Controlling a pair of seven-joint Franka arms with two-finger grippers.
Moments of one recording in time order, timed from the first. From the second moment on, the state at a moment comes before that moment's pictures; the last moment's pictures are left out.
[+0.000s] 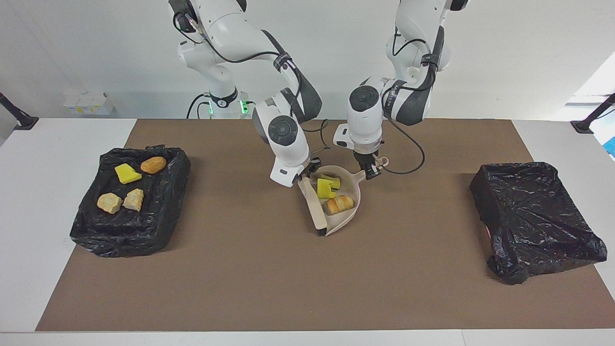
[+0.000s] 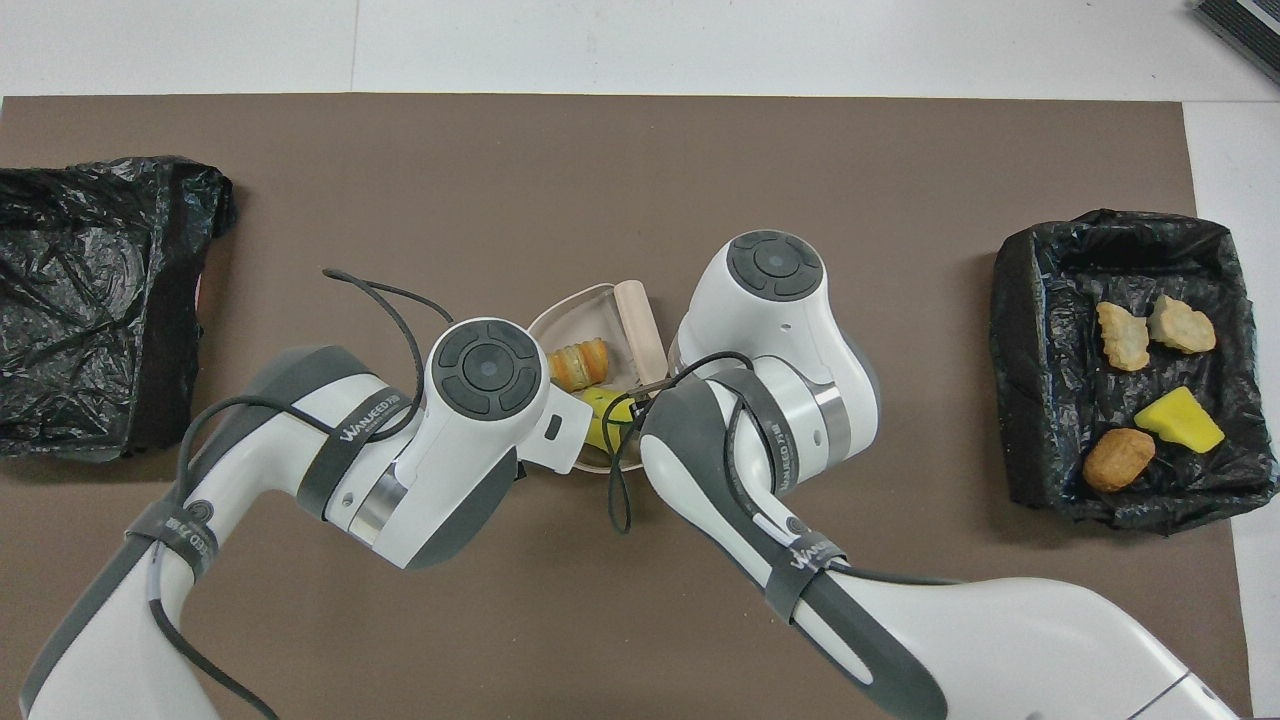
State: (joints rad) left arm -0.52 0.17 -0.08 -1.98 0.17 2.01 0.55; right arm 0.33 0.41 0.17 -1.72 0.22 1.94 0.13
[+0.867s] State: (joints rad) left arm -0.42 0.13 -0.06 -1.93 0.16 2.01 0.91; right arm 0.20 0.16 0.16 -1.72 0.09 1.59 0.22
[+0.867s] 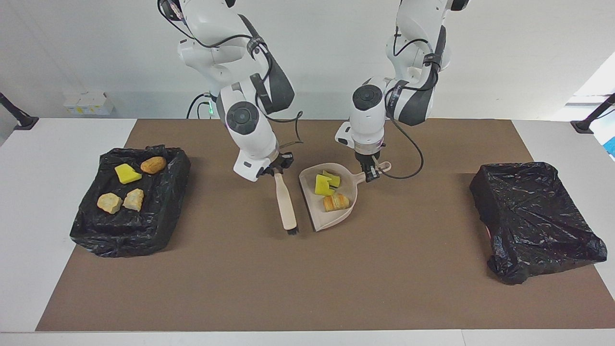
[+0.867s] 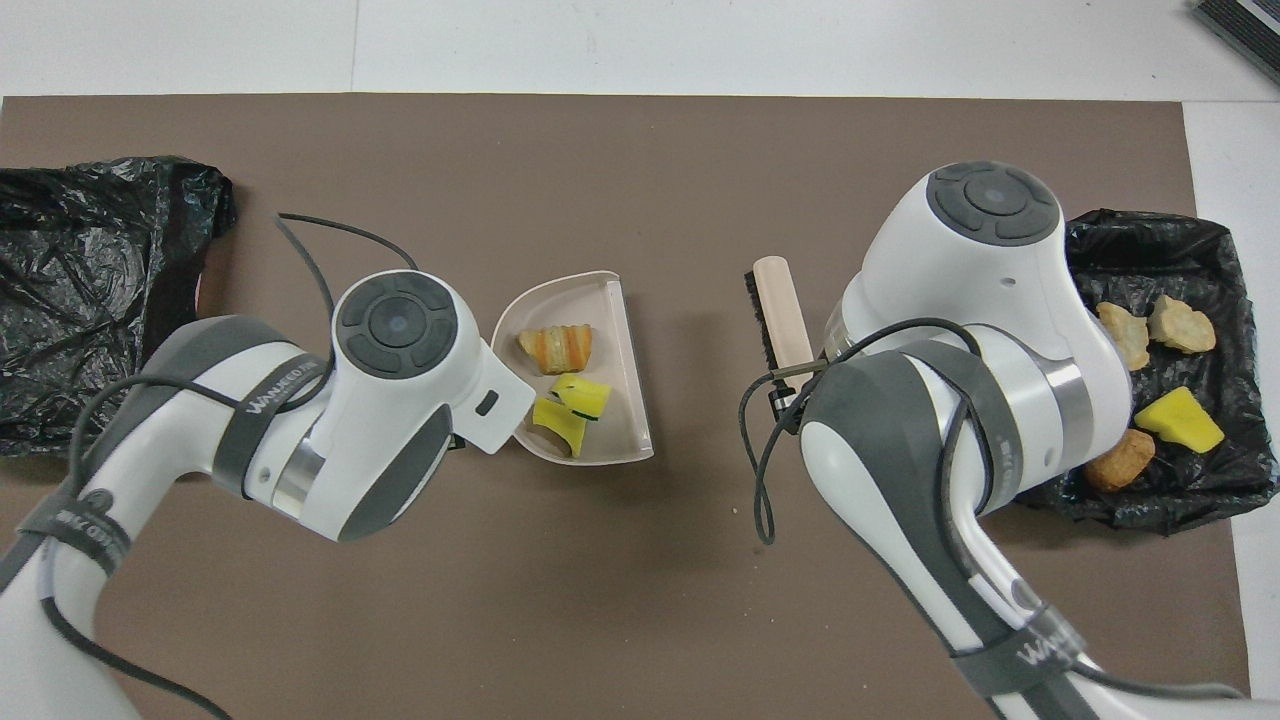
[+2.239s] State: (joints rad) left arm 0.32 0.08 -0.03 -1.74 0.07 1.95 1.67; right arm 0.71 0.20 0.18 -2.01 0.09 2.09 0.81
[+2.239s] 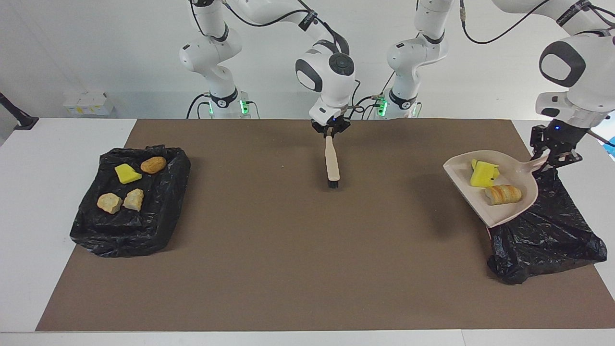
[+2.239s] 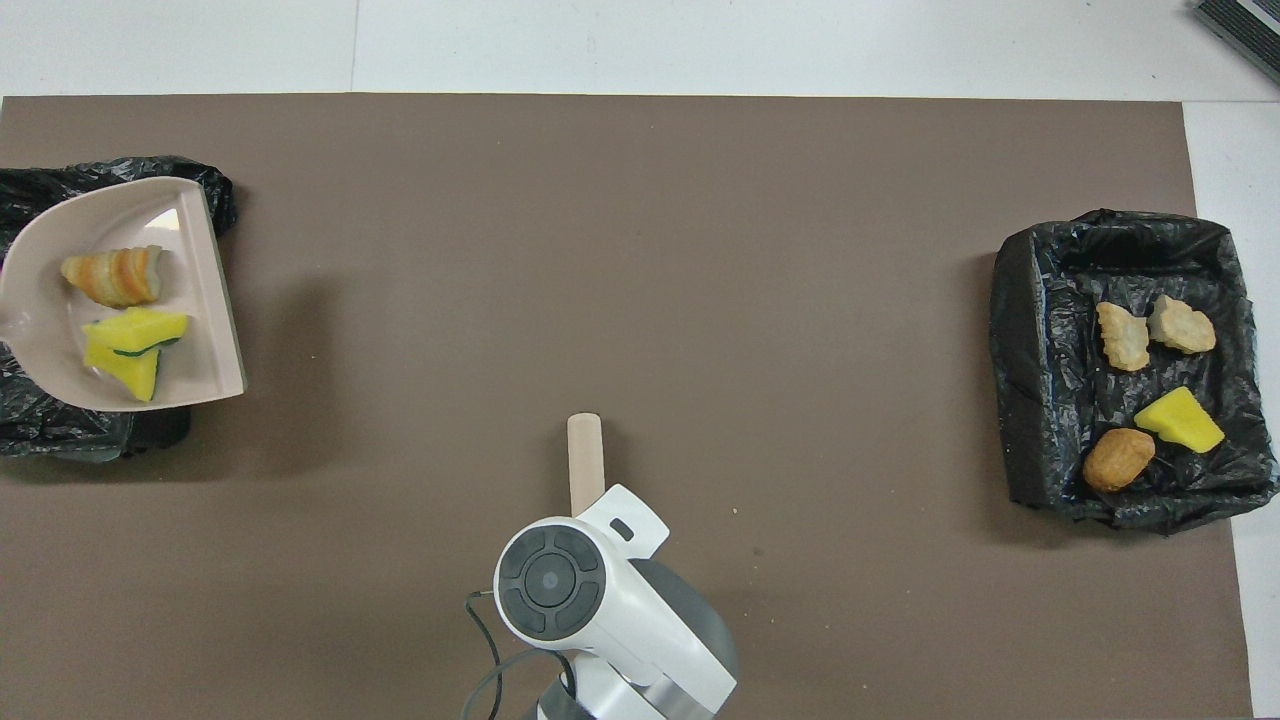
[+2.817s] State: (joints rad) left arm 0.44 0.28 -0.03 -1.49 0.29 1.95 1.83; right arm 0.71 0.21 0.18 -1.97 0.09 2.02 0.81
